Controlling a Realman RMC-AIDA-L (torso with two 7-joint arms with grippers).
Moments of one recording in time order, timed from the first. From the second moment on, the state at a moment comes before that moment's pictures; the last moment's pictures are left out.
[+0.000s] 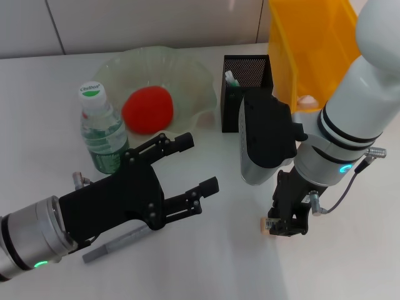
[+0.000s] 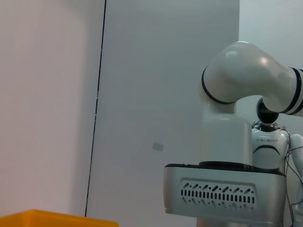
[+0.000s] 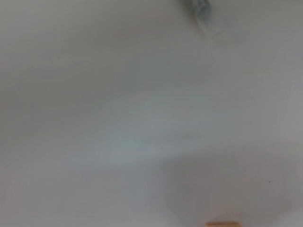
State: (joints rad) left arm -0.34 -2.06 1.65 0.49 0.88 1.52 -0.83; right arm 0.69 2.09 -1.68 -1.20 -2.58 -1.58 2.19
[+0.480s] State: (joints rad) left arm -0.33 -2.06 1.65 0.49 0.88 1.54 -0.83; right arm 0.68 2.08 -1.66 -1.23 -2.58 -1.59 2.23
